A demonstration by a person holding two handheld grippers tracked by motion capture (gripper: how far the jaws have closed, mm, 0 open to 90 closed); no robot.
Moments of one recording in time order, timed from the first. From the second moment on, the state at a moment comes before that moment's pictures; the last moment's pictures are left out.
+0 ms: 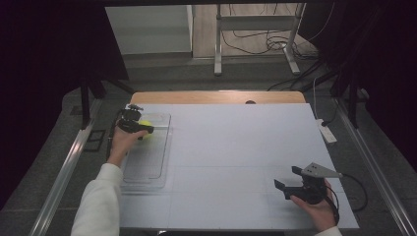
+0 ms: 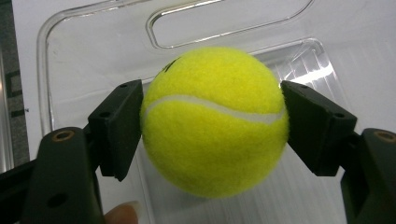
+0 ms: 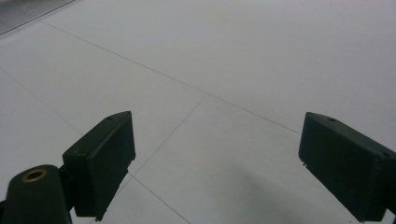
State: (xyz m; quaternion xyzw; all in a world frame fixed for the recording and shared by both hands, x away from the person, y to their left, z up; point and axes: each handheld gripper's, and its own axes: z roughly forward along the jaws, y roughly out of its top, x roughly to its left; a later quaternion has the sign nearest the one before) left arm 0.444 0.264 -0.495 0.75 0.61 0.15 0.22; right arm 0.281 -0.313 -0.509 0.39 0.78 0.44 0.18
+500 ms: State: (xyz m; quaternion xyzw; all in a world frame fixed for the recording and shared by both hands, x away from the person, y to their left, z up) left arm 0.444 0.262 -0.497 0.75 0.61 0.15 0.21; right arm 0.281 -0.313 -0.509 0.39 0.78 0.44 0.18
